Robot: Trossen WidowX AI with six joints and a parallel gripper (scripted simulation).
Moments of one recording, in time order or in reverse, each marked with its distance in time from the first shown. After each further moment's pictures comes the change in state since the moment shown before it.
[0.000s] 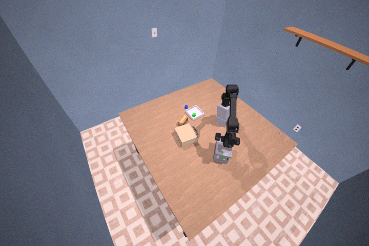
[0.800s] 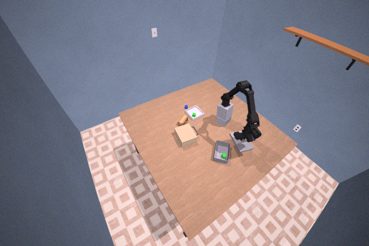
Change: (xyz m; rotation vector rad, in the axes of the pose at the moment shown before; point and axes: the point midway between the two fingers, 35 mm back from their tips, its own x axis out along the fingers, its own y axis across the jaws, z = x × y) arm -0.003 0.137 -0.086 -0.523 -0.007 -0.001
